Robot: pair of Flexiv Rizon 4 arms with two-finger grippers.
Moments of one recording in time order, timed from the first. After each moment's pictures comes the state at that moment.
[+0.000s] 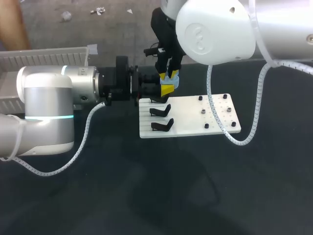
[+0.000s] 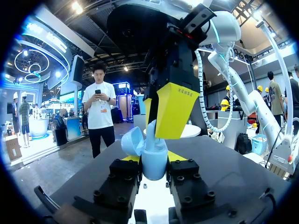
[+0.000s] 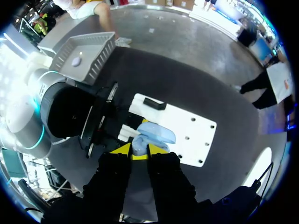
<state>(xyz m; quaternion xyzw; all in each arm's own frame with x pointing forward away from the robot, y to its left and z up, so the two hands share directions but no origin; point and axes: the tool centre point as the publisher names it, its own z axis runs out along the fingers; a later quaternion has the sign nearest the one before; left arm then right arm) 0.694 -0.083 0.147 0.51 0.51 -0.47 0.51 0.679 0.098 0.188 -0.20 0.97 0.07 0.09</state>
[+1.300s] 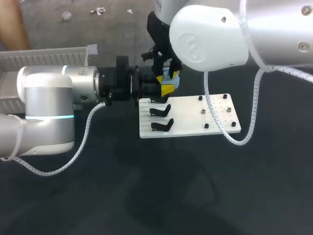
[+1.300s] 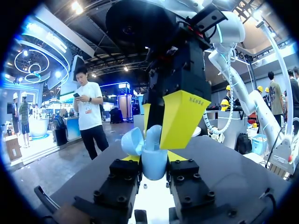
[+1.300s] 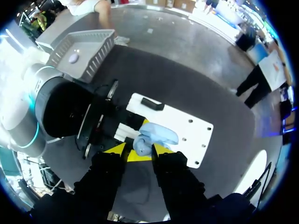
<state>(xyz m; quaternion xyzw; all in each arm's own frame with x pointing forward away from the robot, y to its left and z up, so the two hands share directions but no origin) 0.695 -0.084 0.147 0.51 0.51 -0.47 0.51 0.679 0.099 0.184 -0.22 0.97 0.05 0.10</state>
